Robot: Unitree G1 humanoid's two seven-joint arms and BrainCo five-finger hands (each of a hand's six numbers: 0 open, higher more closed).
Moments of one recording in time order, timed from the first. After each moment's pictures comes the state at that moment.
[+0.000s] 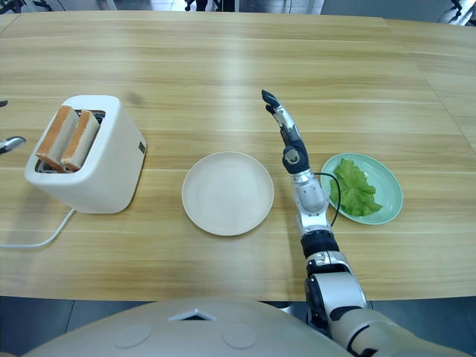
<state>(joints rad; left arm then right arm) -0.01 0.94 0.44 0.54 0.45 -0.65 -0.01 -0.33 -0.13 0.01 0.66 0.01 -1.07 0.24</state>
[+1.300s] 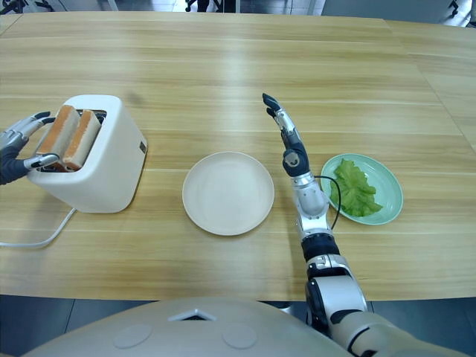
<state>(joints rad) 0.01 0.96 0.28 0.50 0.37 -0.71 -0.05 -0.30 -0.13 0.02 0.63 0.00 -1.07 0.22</state>
